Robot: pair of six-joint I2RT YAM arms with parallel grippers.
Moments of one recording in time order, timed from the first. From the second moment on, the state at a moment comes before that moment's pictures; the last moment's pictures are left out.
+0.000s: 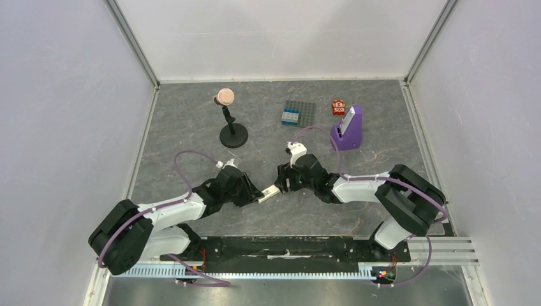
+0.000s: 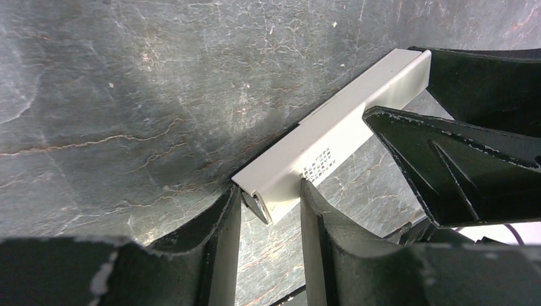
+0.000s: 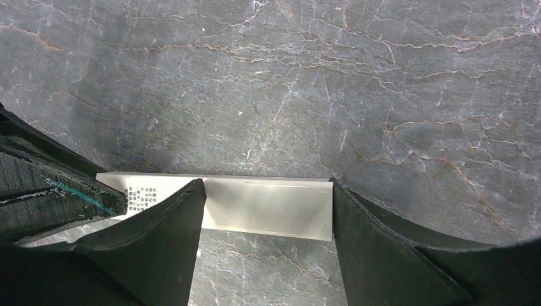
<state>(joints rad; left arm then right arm) -0.72 1.19 0.35 0.03 0.06 -1.08 0.86 1.61 0.61 0.34 0.05 0.41</state>
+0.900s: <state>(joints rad) -0.73 1.20 0.35 0.06 0.05 -1.08 0.84 1.58 0.60 0.29 0.03 0.35</state>
